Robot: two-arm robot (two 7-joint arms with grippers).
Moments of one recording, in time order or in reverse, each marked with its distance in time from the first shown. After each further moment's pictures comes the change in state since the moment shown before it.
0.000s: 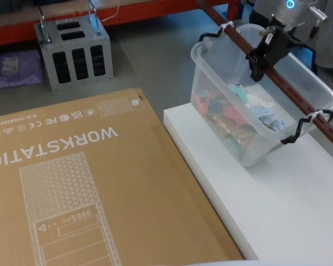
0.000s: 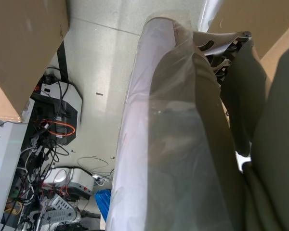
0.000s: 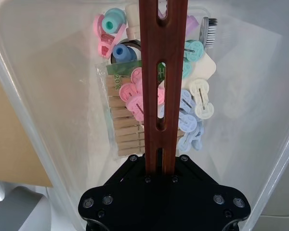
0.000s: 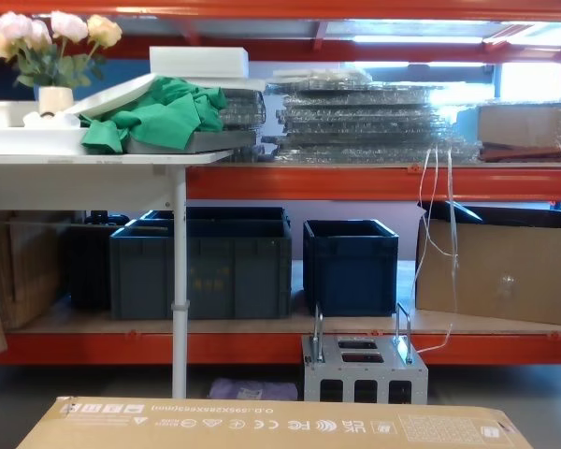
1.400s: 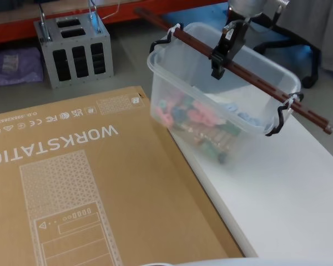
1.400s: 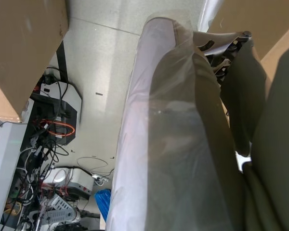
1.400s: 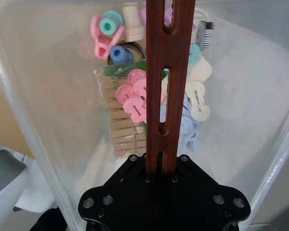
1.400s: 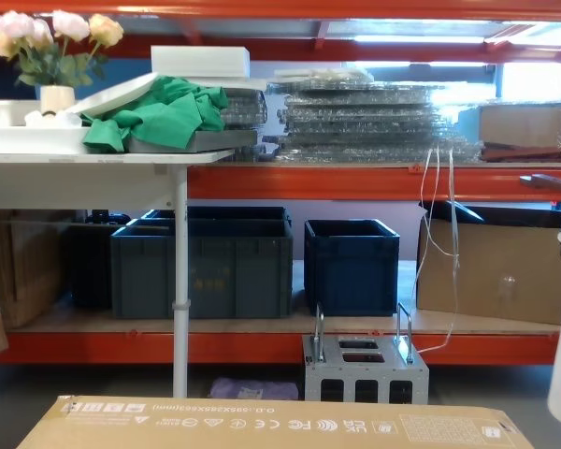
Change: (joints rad) left arm 0.000 0.000 0.000 0.000 0.000 0.000 0.000; right arm 0.105 -0.154 -0.093 0.064 0.059 -0.261 0.042
